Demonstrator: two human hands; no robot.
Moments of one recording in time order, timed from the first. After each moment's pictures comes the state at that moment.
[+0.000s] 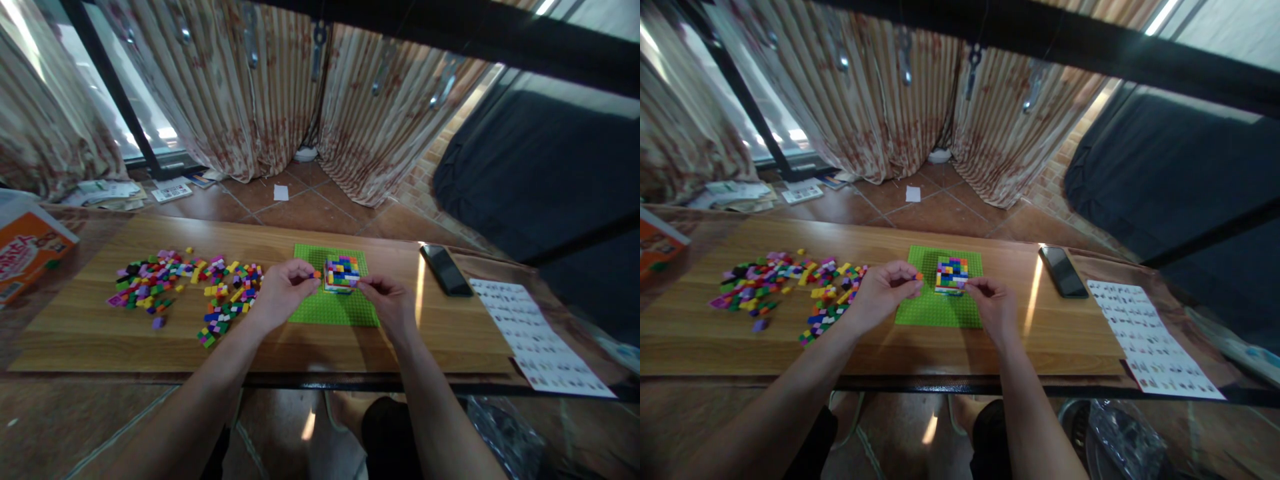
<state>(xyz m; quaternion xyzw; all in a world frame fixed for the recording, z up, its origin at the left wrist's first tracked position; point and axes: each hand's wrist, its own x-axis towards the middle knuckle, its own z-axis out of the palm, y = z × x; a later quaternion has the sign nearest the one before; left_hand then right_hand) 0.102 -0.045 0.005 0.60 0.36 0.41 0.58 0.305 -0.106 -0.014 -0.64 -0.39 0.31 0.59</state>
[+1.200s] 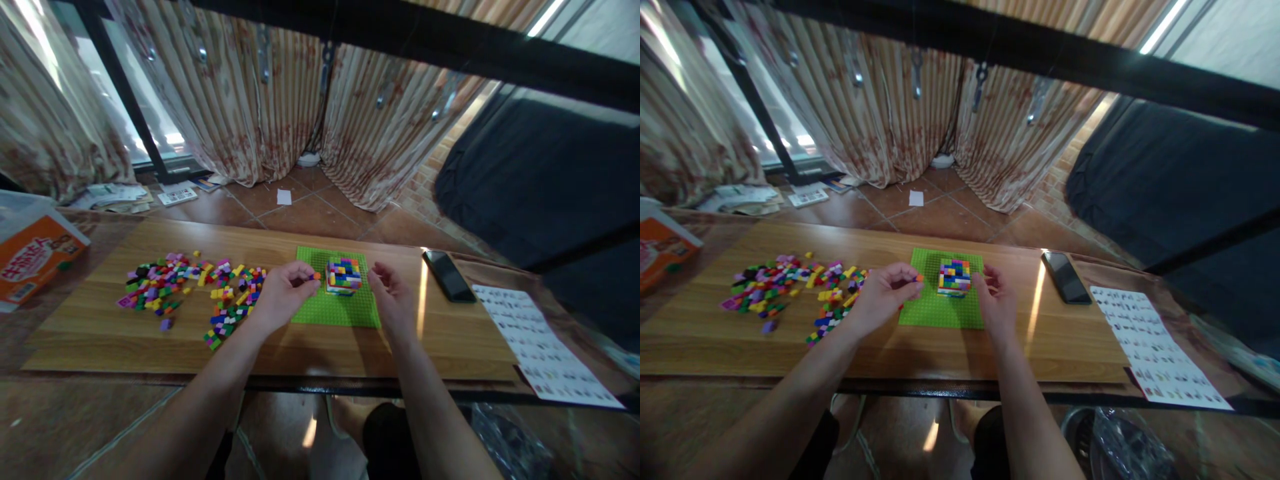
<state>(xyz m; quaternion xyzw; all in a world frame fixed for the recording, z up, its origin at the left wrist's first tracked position) 0.095 -0.042 0.006 0.60 0.36 0.43 0.57 0.302 -0.094 -0.016 -0.65 -0.38 0.24 0.61</state>
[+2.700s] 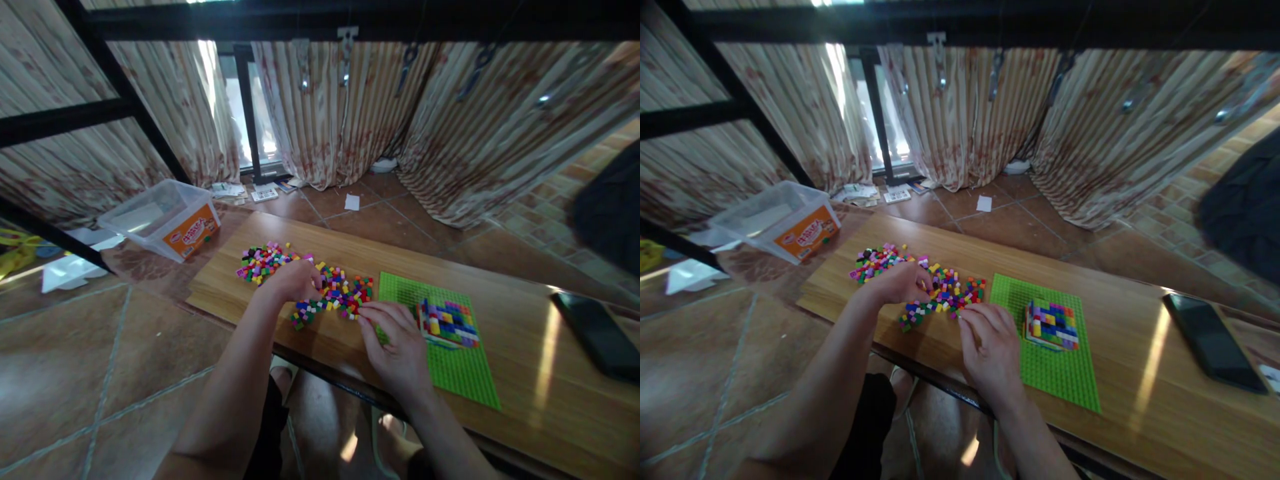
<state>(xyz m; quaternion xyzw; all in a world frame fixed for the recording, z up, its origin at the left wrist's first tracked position) -0.034 -0.017 0.023 0.78 0.55 0.08 0.28 0.175 -0.119 -0.008 -0.49 -0.76 0.04 0.43</state>
